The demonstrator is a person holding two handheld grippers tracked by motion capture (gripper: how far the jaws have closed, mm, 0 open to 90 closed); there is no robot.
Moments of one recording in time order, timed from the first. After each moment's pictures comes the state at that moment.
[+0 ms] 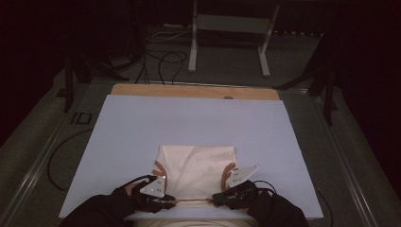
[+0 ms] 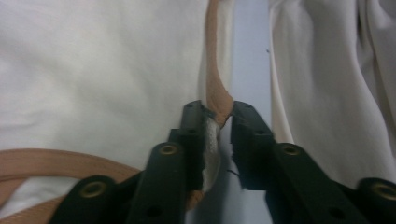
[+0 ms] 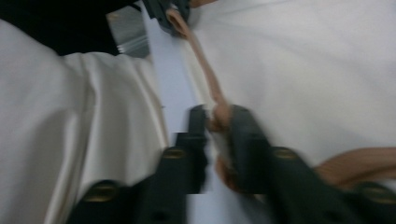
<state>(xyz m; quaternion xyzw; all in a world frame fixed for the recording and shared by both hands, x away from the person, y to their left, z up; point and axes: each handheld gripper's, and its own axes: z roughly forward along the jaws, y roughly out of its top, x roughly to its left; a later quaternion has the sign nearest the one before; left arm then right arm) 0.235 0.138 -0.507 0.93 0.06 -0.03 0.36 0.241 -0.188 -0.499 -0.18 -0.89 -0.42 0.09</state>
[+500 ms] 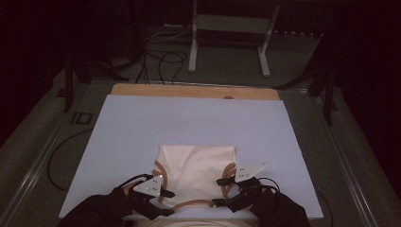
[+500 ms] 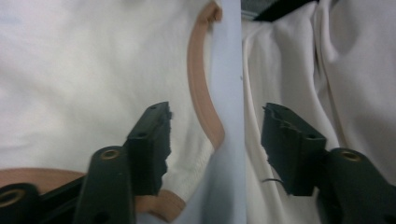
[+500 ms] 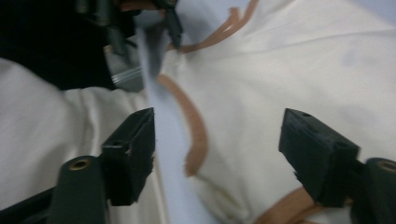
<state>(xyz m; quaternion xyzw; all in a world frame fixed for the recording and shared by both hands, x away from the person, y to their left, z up) 0.235 0.144 -0.494 0.91 0.07 -0.05 0.41 0.246 -0.196 -0.485 -0.19 -0.86 -0.47 0.04</state>
